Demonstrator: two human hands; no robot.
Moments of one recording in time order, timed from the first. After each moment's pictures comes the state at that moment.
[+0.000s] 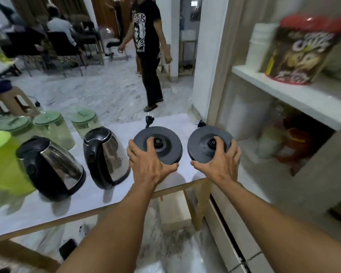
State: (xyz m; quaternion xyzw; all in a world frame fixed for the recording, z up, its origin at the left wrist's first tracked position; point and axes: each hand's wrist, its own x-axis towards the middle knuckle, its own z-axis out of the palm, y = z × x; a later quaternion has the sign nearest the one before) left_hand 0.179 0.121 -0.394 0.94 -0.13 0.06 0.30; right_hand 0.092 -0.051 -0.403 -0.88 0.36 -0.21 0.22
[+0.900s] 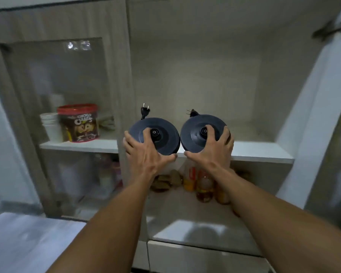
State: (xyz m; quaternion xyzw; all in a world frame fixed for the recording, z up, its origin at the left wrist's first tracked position) left_hand -0.119 0.029 -0.186 0.68 -0.61 0.02 0.41; right_hand -0.298 0.016 -0.195 -0.58 0.71 -0.39 -0.07
